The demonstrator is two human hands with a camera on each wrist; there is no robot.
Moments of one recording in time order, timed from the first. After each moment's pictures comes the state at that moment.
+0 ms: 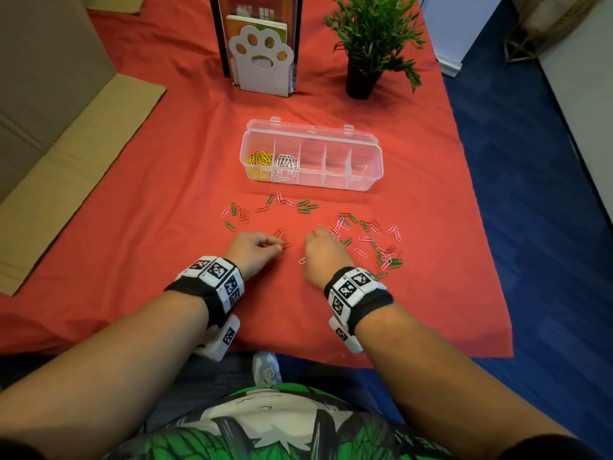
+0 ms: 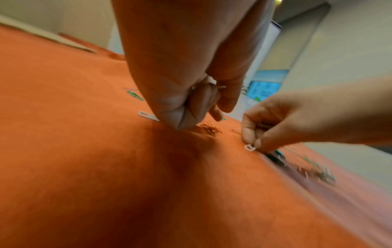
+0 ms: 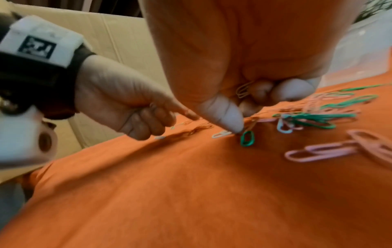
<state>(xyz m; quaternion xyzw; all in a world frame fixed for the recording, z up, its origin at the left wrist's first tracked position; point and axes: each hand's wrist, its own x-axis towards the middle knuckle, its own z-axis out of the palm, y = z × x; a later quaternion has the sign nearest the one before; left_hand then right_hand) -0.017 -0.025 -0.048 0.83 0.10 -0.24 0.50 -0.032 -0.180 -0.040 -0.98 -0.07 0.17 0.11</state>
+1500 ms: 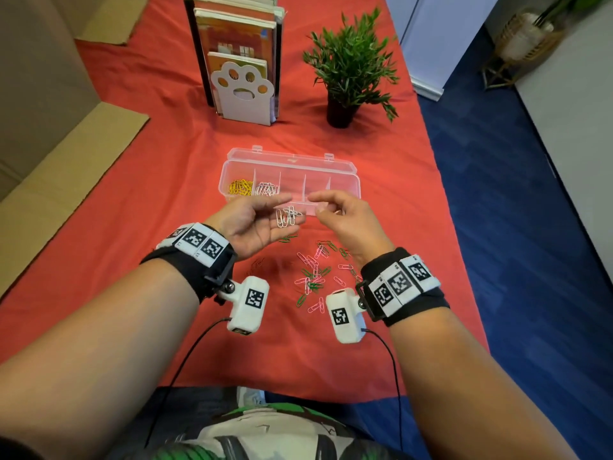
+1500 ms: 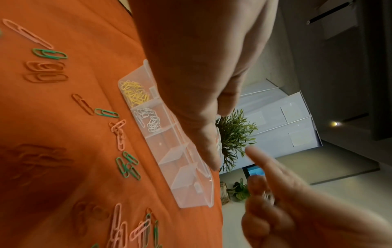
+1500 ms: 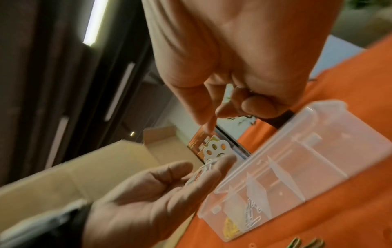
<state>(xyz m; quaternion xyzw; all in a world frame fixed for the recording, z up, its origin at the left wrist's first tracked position) 0.060 -0.068 0.038 0.42 0.17 -0.36 0.82 0.025 -0.241 0.051 -0.80 0.07 0.04 0.59</state>
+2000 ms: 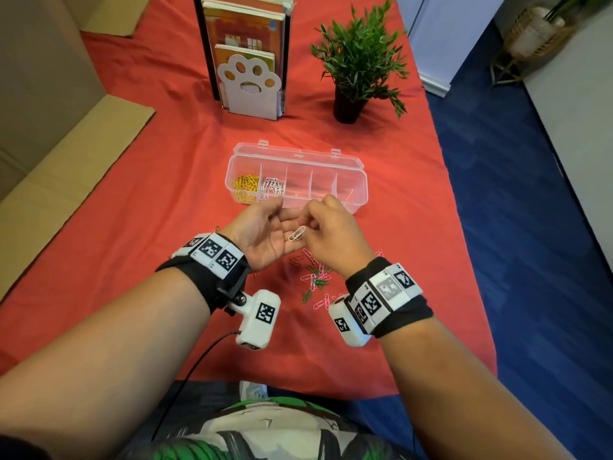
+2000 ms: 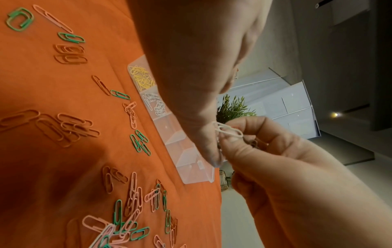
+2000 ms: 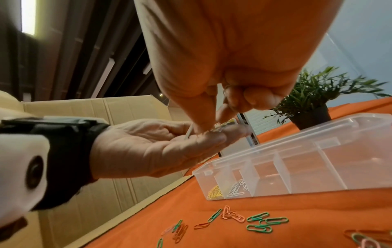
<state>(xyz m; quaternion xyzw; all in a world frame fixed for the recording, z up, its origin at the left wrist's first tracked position) 0.044 -0.072 0.025 0.38 0.17 -0.42 0.81 0.014 -0.216 0.037 -0.94 -0.09 0.03 0.34</state>
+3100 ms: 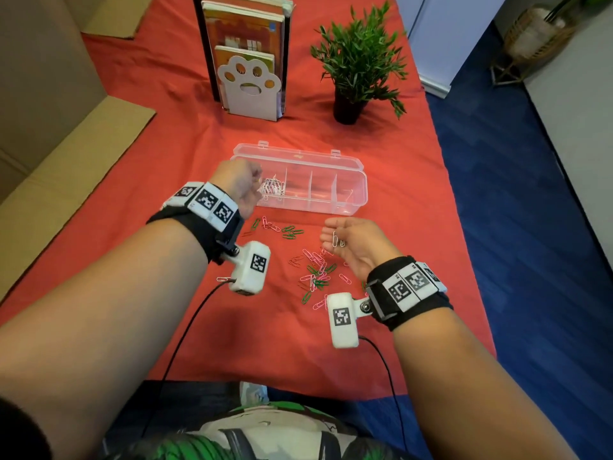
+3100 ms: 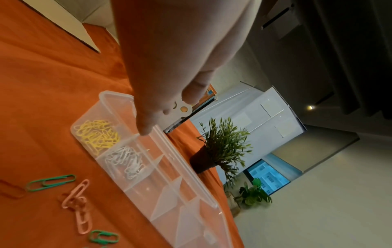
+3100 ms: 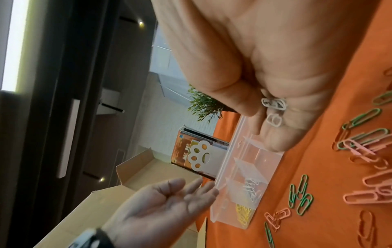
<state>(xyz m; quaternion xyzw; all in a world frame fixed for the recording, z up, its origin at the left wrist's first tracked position) 0.107 -0.060 0.042 0.59 0.28 -0.18 0.74 0.022 -0.244 0.021 -0.64 0.29 0.18 0.69</state>
